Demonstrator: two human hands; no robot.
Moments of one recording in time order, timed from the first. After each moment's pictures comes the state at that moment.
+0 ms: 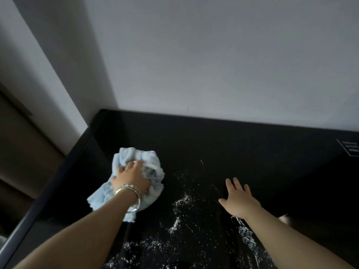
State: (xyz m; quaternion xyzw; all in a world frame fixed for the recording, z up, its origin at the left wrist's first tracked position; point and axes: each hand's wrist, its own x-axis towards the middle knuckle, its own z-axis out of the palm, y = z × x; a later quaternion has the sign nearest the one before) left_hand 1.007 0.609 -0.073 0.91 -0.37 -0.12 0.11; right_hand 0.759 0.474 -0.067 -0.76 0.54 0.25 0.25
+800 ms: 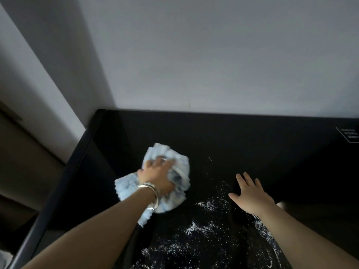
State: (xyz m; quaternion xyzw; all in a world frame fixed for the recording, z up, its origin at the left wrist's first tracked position) left_hand 1.006 0.578 -0.075 0.85 -0.50 -0.18 0.02; right_hand 0.761 0.482 -0.069 -0.76 0.57 0.23 0.23
